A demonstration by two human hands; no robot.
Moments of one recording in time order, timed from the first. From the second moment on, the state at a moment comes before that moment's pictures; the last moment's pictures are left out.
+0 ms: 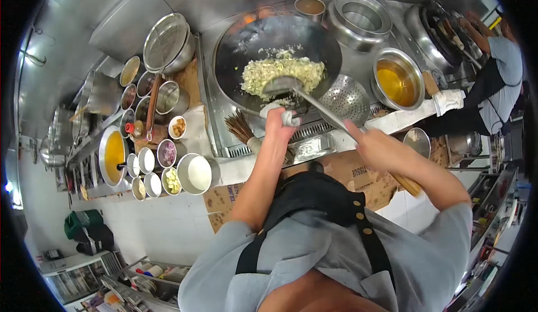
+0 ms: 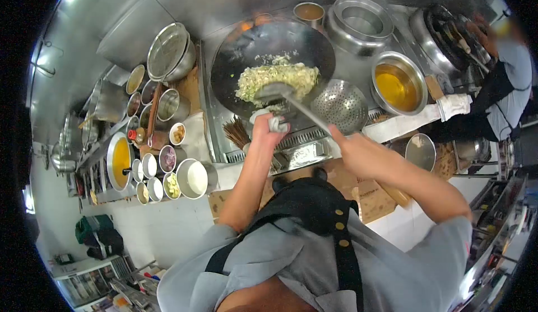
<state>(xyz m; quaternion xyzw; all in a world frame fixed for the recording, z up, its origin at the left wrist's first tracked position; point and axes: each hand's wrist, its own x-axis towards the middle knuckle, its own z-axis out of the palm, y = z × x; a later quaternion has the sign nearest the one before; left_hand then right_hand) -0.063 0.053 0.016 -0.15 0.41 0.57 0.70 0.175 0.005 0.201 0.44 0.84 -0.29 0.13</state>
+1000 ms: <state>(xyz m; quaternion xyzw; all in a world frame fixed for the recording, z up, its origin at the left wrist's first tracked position) -0.066 0.107 -0.044 -0.12 0.38 0.59 0.70 0.165 0.141 0.152 0.48 0.43 -0.74 -0.19</state>
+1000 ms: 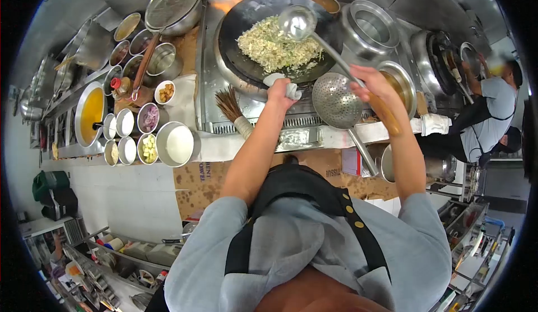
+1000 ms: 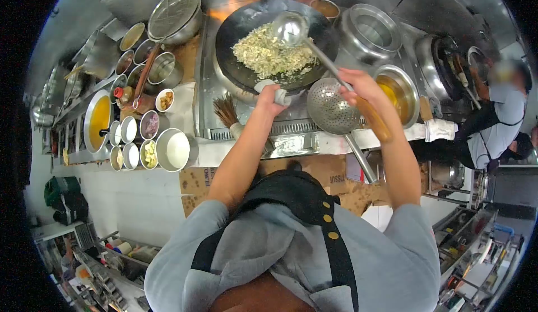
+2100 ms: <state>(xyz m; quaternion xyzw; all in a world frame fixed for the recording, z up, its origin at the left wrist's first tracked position) -0.060 0.105 -0.027 -0.12 0.40 0.60 0.68 0.139 0.042 0.189 0.59 0.71 -0.39 0.05</state>
